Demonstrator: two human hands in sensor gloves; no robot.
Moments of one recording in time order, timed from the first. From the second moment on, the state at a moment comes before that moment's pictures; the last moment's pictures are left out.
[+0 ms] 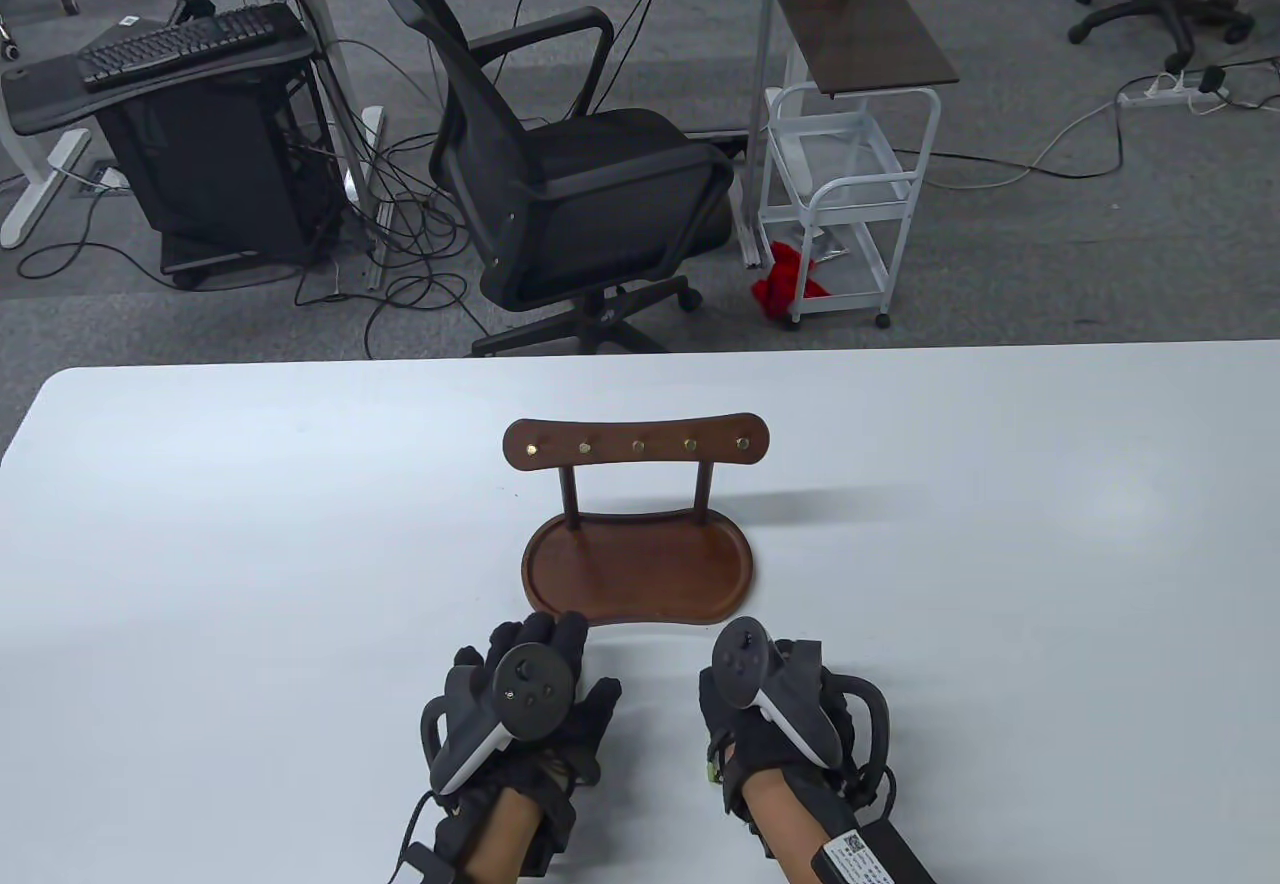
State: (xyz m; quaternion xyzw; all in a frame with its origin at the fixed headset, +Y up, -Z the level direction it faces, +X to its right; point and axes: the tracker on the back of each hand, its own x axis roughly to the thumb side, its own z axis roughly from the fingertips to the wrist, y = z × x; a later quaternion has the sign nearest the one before) left_hand -0.149 -0.727 -0.292 -0.06 -0.08 0.17 0.98; right_hand 0.082 -0.720 -0.295 -0.06 0.03 0.99 0.08
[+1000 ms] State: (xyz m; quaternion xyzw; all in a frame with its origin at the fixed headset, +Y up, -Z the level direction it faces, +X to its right) left_hand -0.149 -0.729 -0.297 -0.06 -0.09 0.15 0.98; right_hand 0.089 -0.711 -0.276 0.02 -0.04 0.98 0.18
